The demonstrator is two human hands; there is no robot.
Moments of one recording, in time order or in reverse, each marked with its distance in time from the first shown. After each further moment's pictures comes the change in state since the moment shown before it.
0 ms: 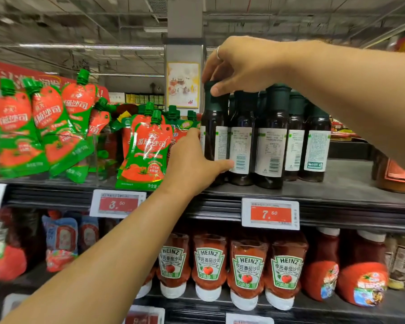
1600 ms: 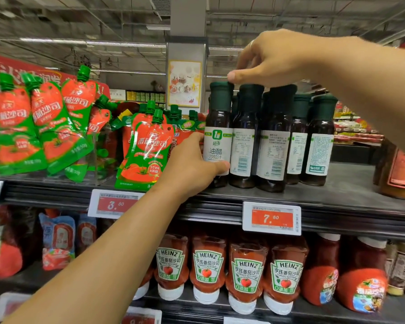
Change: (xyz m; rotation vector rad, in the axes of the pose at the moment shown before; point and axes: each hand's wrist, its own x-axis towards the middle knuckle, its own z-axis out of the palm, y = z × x) left_hand 0.008 -0.015 0.002 -0.224 -0.150 -0.046; right_hand -0.020 0.024 -0.014 -0.200 0.107 0.119
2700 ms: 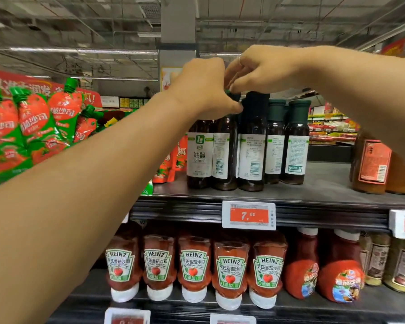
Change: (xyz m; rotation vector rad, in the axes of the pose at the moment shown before) left_hand 0.055 0.138 -0.016 0.785 0.080 0.349; right_hand -0.030 0.006 -0.019 0.195 -0.154 -0.073
